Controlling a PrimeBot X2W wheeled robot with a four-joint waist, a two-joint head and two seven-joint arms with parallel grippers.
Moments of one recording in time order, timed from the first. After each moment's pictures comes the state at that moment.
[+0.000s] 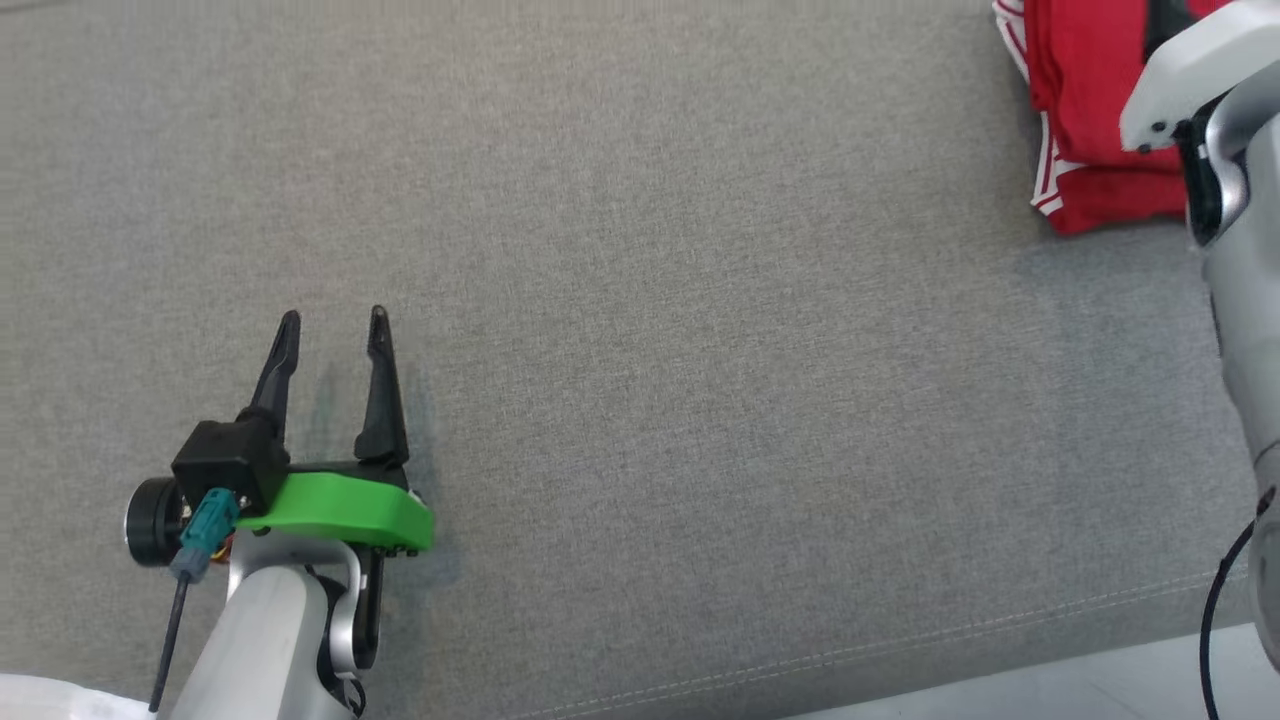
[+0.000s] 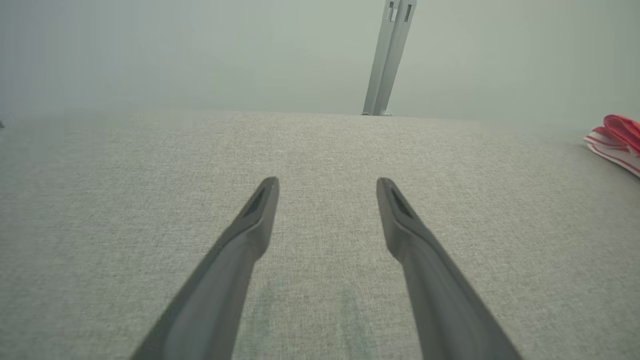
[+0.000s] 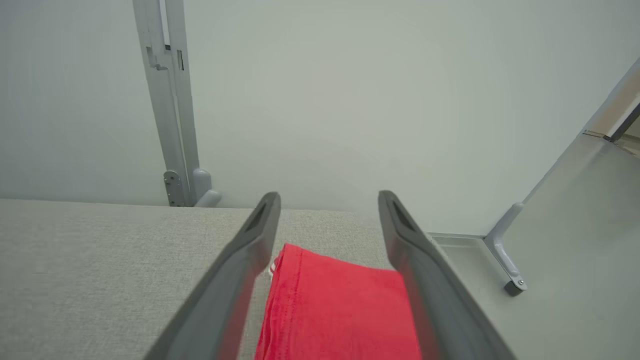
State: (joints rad) left arm -0.31 0.18 -0.28 0.22 -0.38 0.11 -0.25; right arm -1.17 -0.28 -0.09 1.09 -0.10 0.13 -0.26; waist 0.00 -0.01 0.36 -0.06
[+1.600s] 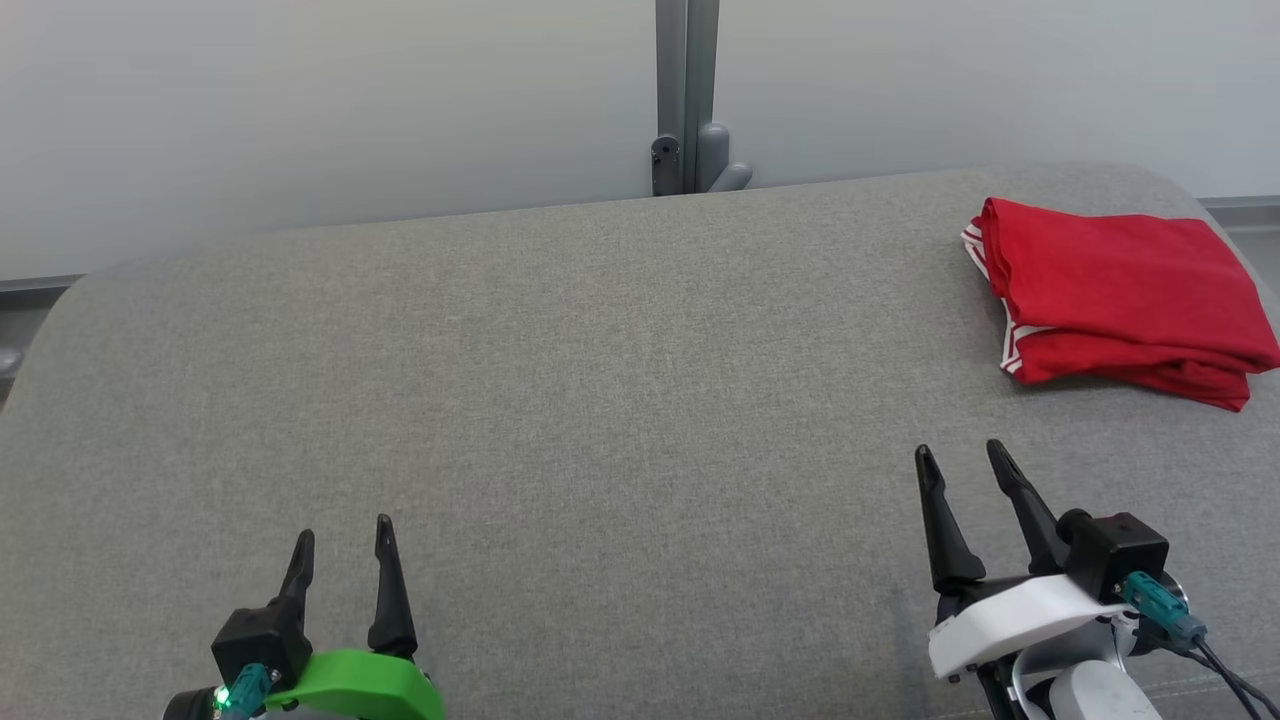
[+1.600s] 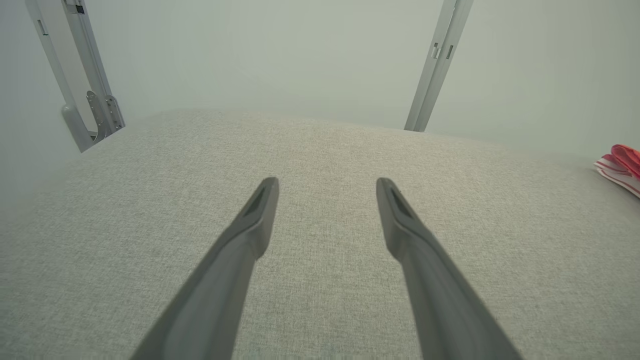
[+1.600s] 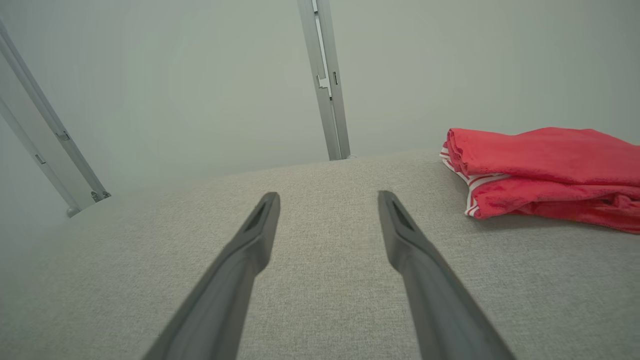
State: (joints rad) left arm -0.02 0.07 -0.13 0.31 -0.31 0.08 -0.26; right arm -0.06 -0.05 0.09 0.23 0.24 0.13 -0.26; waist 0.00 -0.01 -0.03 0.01
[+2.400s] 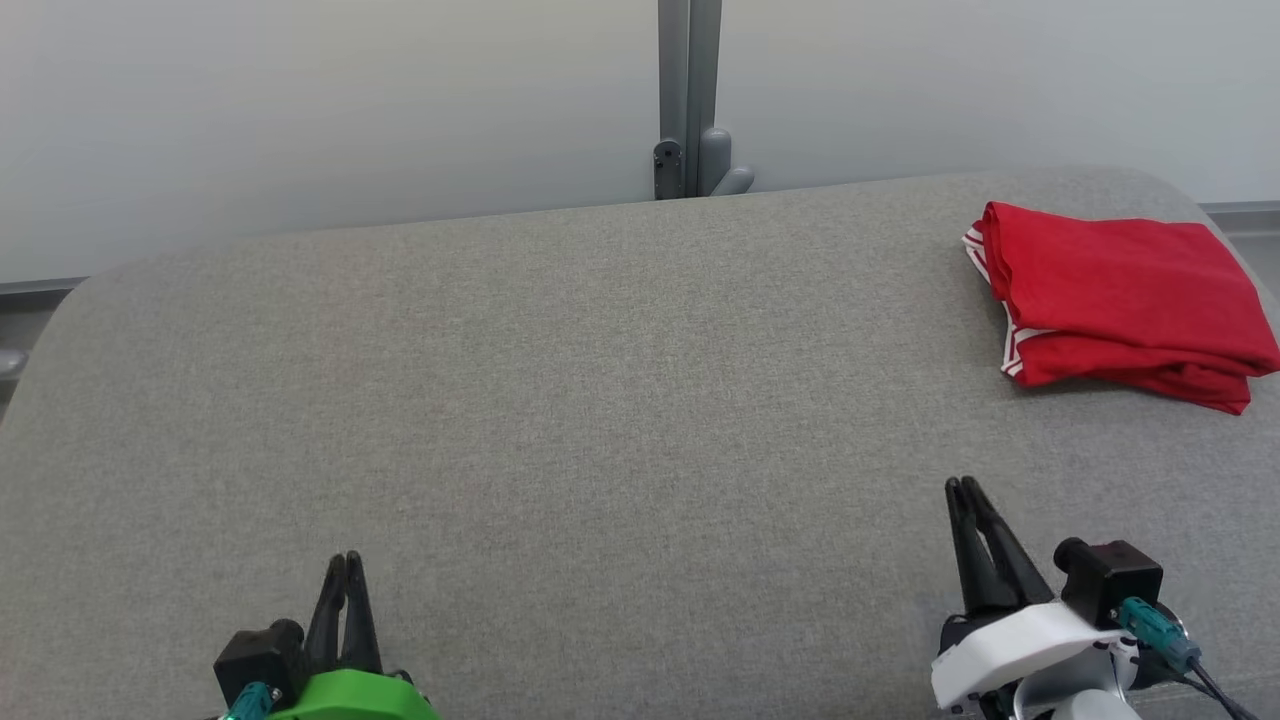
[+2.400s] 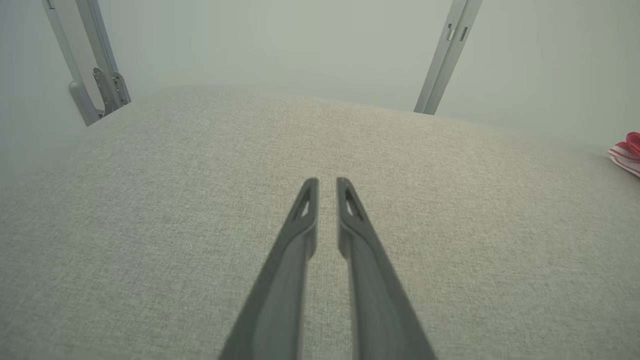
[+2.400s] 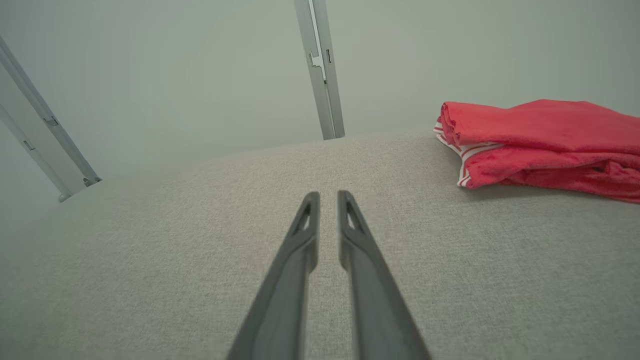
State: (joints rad) left arm 0.00 0.06 -0.11 0.33 -0.31 0.08 -0.26; right arm -0.04 -0.05 0.08 0.25 0.24 0.13 -0.26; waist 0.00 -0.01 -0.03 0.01
